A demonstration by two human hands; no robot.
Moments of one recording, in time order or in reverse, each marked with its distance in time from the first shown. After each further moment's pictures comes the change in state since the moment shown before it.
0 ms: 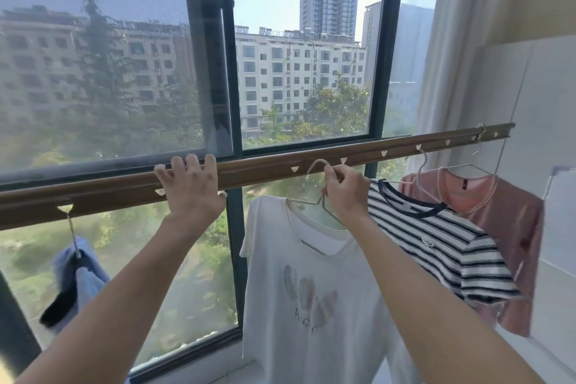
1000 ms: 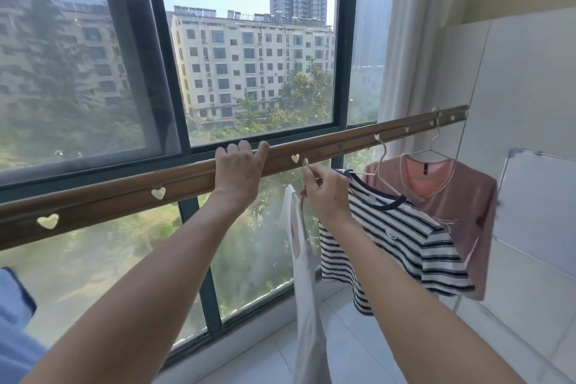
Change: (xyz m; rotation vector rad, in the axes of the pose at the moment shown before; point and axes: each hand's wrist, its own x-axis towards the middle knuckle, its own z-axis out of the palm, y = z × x) left_hand 0.059 0.201 0.019 -0.024 0.041 0.368; right_hand 0.047 0.081 -0.040 -0.029 -0.010 -0.175
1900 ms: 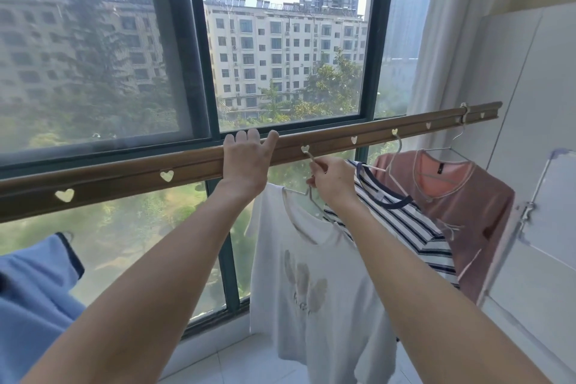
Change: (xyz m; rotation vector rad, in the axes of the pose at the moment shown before) left_hand -0.030 -0.028 -0.007 0.001 0.038 -0.038; right_hand -0.001 -0.028 0.018 0.066 -0.205 0.257
